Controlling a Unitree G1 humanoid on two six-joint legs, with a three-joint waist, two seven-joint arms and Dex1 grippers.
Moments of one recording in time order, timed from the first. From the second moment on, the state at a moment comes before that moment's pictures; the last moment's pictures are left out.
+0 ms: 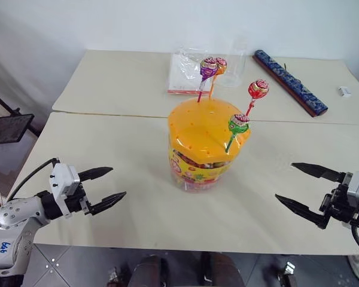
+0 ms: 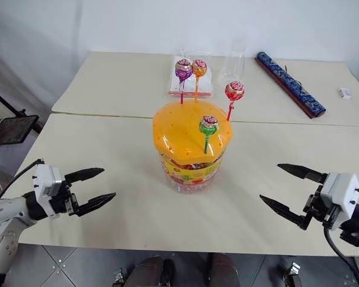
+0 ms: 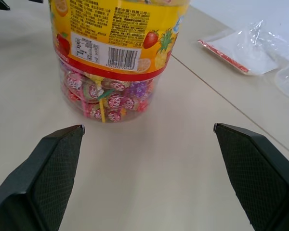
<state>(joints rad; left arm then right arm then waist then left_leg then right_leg) 0.09 0.74 0.34 -0.23 -0.55 0.24 -1.01 0.27 -0.80 -0.55 -0.37 0.64 0.05 1.08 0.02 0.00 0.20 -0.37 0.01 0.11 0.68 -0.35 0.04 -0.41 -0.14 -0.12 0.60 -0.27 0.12</state>
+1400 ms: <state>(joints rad) -1.11 0.41 0.00 0.35 -0.69 0.68 -1.14 0.41 -0.41 -0.75 -0.89 1.10 0.00 0.60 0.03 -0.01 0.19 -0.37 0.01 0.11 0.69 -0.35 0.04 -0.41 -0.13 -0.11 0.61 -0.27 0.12</state>
